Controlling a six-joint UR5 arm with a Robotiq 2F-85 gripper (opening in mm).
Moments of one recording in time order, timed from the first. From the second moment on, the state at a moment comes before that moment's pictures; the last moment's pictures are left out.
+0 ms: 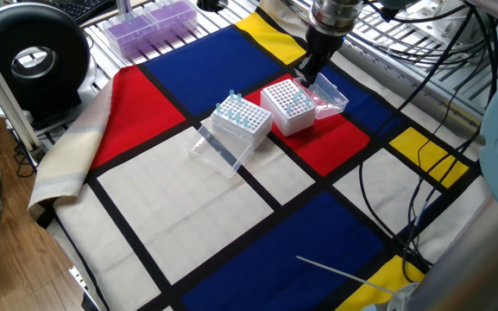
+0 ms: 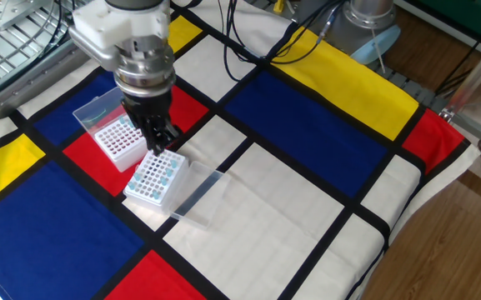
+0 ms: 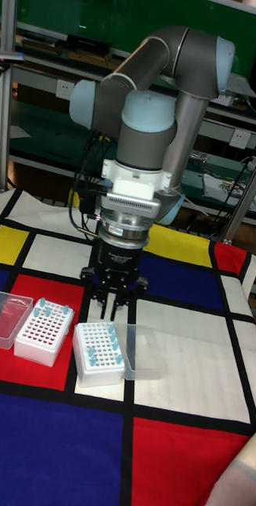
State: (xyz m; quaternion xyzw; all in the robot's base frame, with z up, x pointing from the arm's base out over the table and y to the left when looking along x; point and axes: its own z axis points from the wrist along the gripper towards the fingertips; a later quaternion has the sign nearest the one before) arm 0.582 -0.003 0.112 0.04 0.99 0.03 0.09
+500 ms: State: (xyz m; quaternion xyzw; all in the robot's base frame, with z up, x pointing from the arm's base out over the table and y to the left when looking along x) arm 0.588 0.016 0.100 0.04 0.99 0.05 0.10
